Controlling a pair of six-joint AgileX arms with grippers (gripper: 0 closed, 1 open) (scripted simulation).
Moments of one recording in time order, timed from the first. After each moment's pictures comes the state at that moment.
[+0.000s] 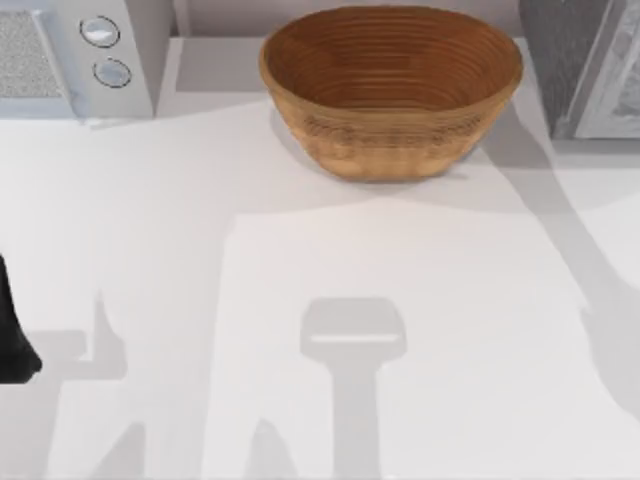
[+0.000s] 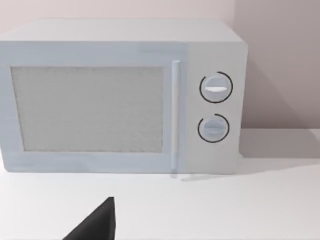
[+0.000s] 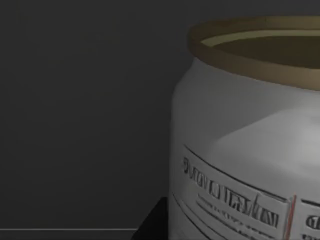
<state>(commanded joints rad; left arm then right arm) 0.00 0.00 0.00 0.00 0.00 0.00 0.33 1.80 2.20 -0.39 0.36 0.01</state>
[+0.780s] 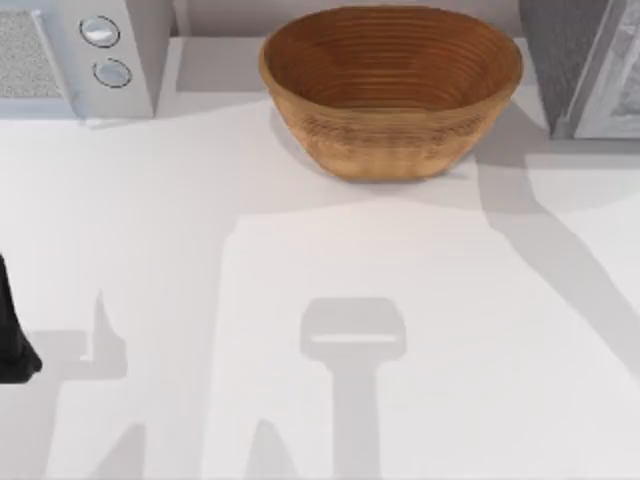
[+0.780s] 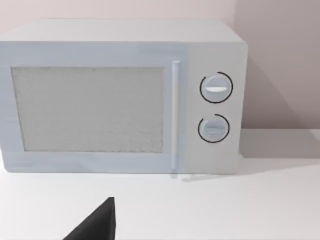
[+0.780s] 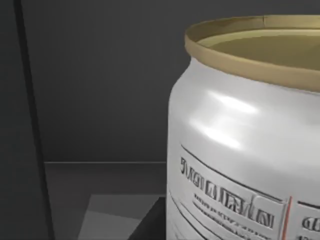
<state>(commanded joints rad) 0.00 0.00 0.00 0.00 0.00 0.00 0.64 1.43 2.13 -0.71 0.66 0.01</state>
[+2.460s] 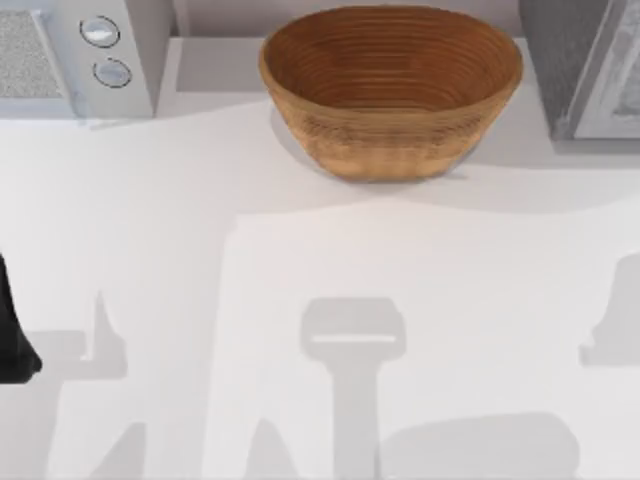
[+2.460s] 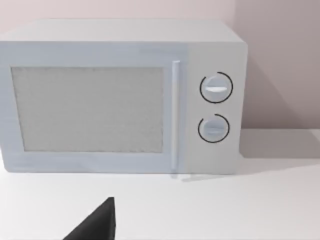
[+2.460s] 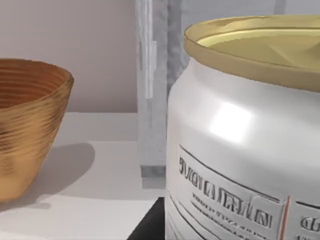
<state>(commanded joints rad) 0.00 0.00 0.00 0.00 0.00 0.00 0.07 0.15 0.16 -0.08 0.07 0.00</state>
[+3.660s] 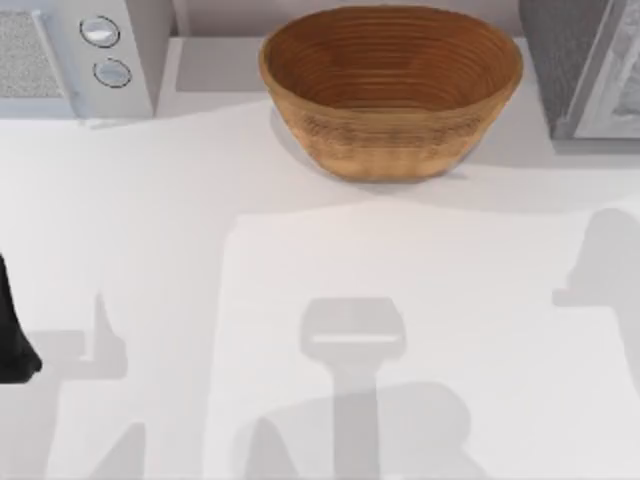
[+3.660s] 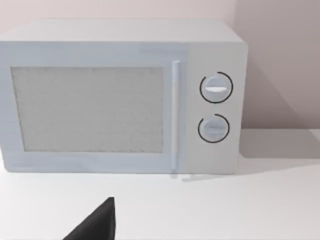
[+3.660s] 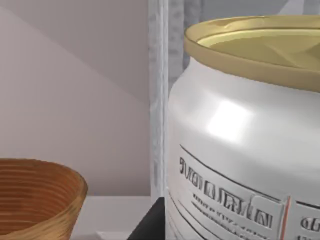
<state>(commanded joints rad) 0.00 0.00 0.00 0.00 0.00 0.00 0.16 0.47 0.36 0.17 0.16 0.00</state>
